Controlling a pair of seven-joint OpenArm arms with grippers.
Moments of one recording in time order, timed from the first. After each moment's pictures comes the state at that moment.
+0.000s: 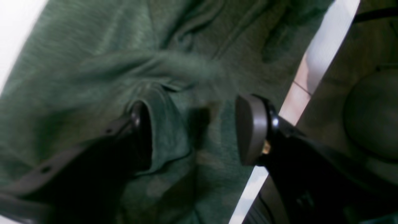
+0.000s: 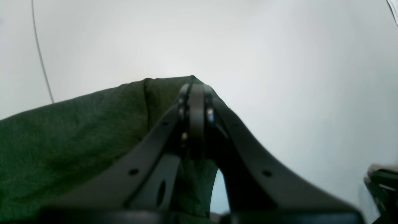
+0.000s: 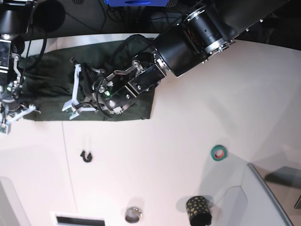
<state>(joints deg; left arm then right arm) -21.5 5.0 57.6 62.3 -28.9 -9.1 48.8 -2.1 14.9 14.9 74.8 6.4 -1.9 -28.4</state>
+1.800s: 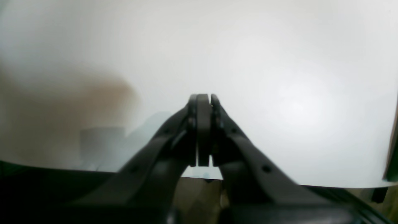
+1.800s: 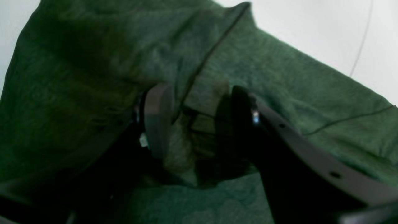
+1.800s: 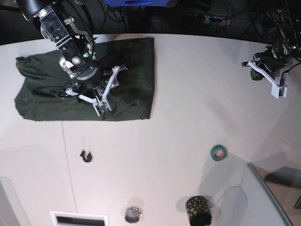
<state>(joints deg) 23.3 -20.3 -27.2 97.3 -28.9 -16.5 53.0 -7.7 14.2 -29.1 89.8 1.6 -8.2 -35.5</state>
